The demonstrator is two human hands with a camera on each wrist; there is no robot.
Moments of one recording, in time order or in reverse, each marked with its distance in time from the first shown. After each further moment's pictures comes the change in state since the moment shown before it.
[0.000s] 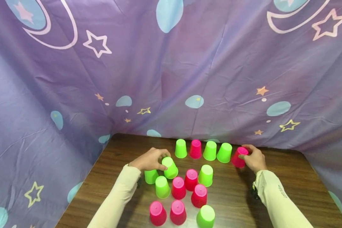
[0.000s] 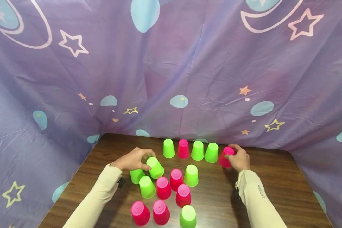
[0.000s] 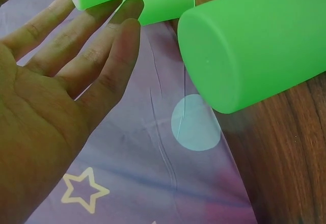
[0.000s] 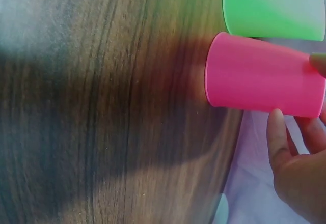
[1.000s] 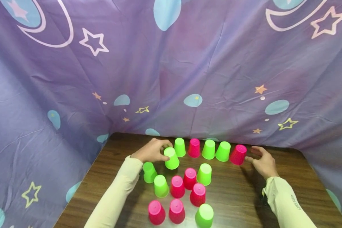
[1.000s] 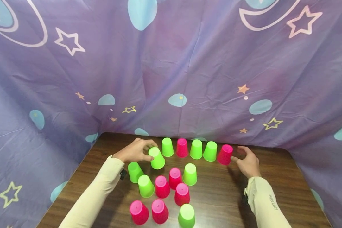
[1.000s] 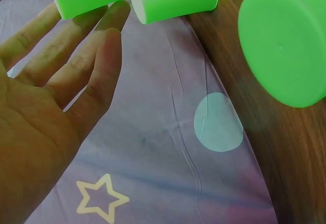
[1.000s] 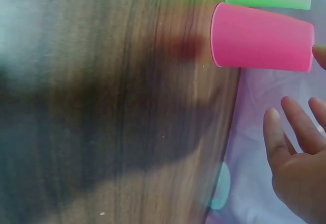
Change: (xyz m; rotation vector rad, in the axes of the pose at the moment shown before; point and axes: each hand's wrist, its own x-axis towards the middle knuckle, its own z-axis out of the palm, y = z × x) left_hand 0.024 0.004 -0.016 0.085 0.084 0.072; right_hand -0.023 0.014 -0.027 0.013 0.028 -0.026
